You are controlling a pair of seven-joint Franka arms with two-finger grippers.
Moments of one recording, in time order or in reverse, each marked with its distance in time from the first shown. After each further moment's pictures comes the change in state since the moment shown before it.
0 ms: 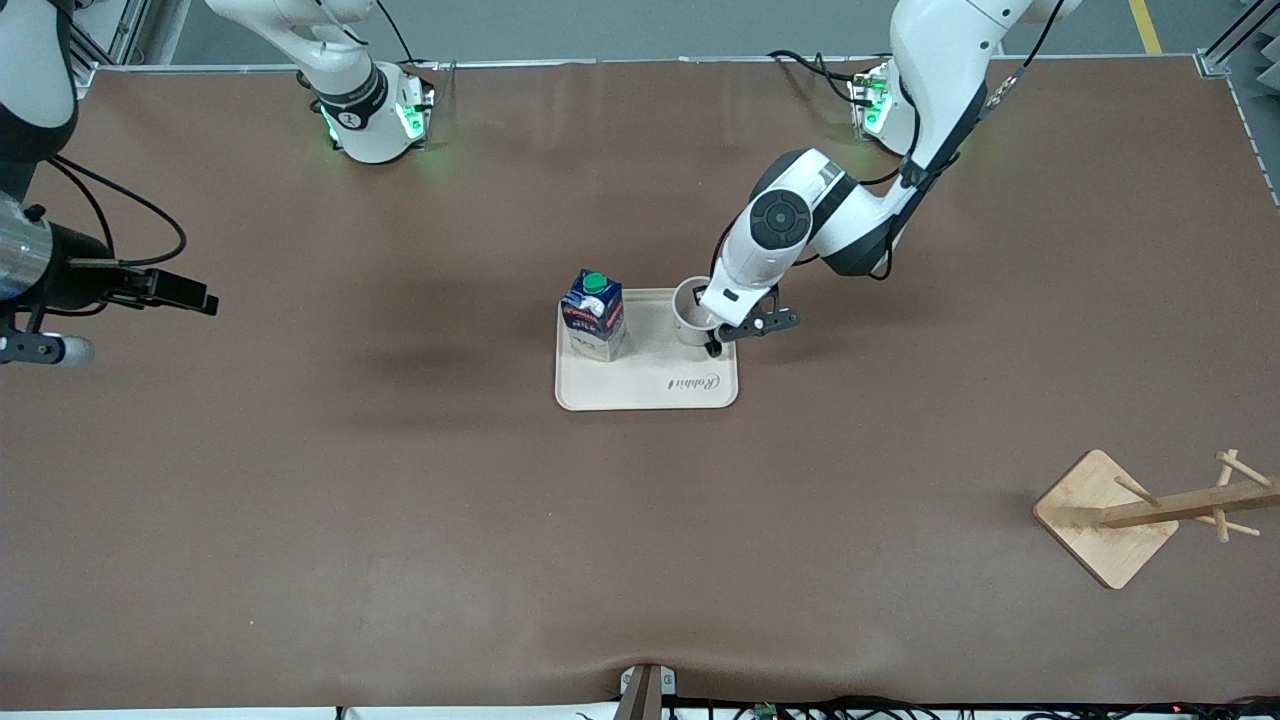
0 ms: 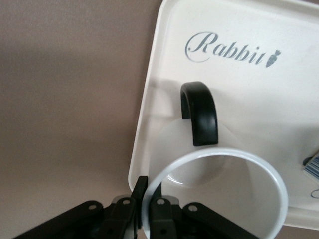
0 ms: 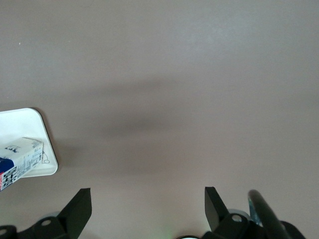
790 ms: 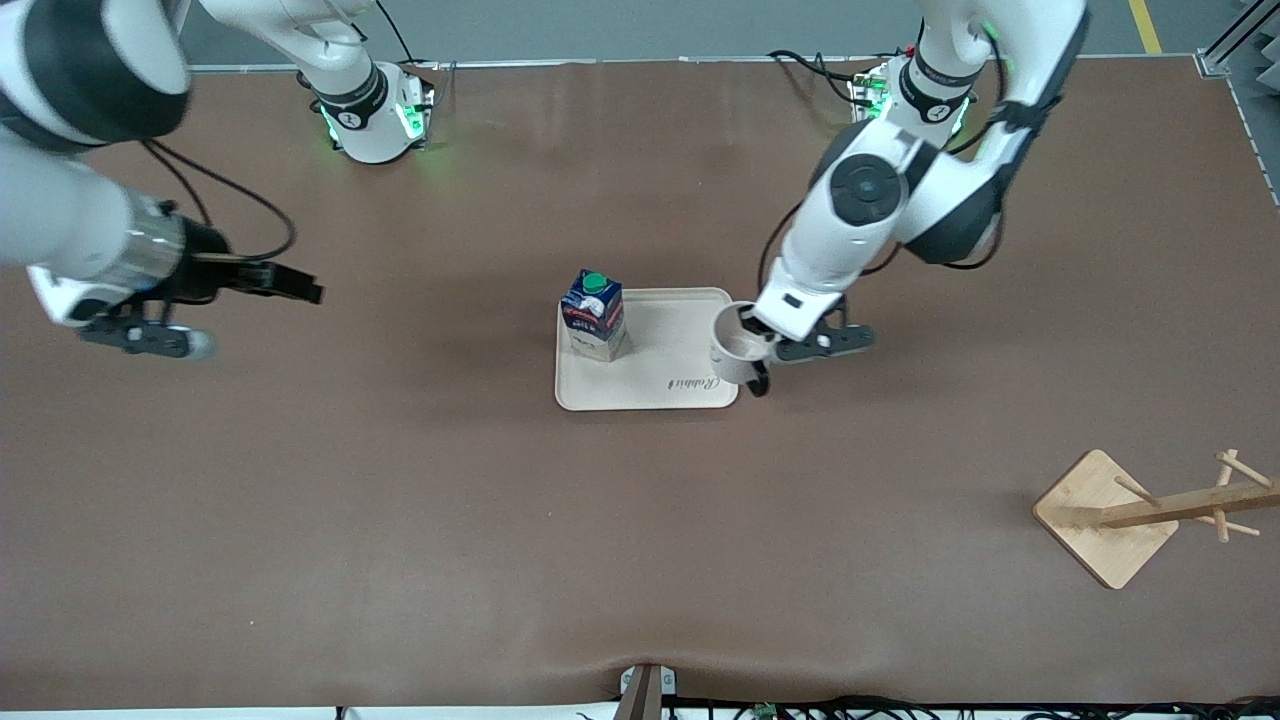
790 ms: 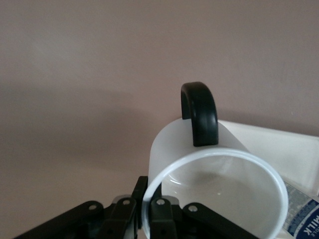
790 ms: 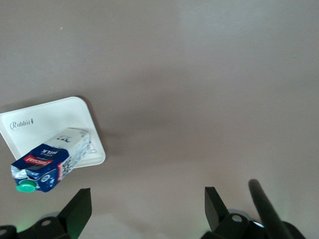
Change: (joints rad) left arm 0.179 -0.195 0.012 0.196 0.014 -0.272 0.213; right arm 0.226 -0.004 0.007 -0.056 0.096 0.058 0.308
